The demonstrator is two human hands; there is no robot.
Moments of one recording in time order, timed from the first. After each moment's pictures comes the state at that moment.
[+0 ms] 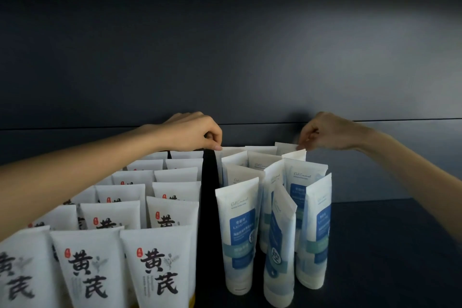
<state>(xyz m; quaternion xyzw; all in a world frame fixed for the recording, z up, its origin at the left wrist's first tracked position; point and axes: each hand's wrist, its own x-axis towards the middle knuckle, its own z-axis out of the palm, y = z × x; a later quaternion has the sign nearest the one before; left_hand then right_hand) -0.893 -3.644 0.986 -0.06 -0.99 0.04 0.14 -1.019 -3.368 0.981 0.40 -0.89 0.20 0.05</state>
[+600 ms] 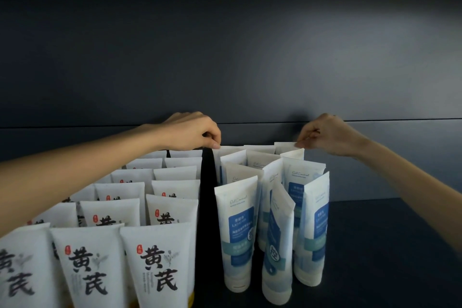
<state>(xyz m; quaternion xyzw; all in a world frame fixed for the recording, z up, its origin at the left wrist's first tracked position) -0.894 -3.646 0.983 -0.08 -0.99 0.05 0.15 -1.017 -3.365 0.966 0.40 -0.87 0.25 0.13</state>
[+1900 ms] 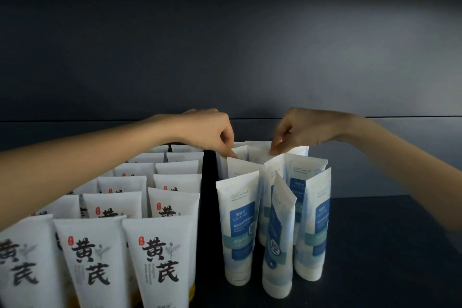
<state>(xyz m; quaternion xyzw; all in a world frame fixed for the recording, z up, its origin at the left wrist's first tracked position) -0.887 -3.611 0.995 -0.10 -0.99 0.02 0.07 -0.966 -3.401 1.001 0.46 -0.87 0.15 -0.05</state>
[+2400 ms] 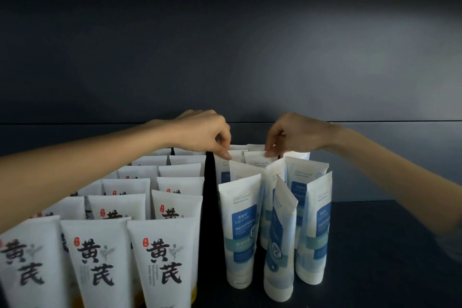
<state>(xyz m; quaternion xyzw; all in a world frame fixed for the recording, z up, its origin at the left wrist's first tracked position) -0.882 -3.622 0.992 -0.12 -0.98 0.07 0.12 -0.977 -3.416 0.988 0.48 -0.86 0.16 0.01</state>
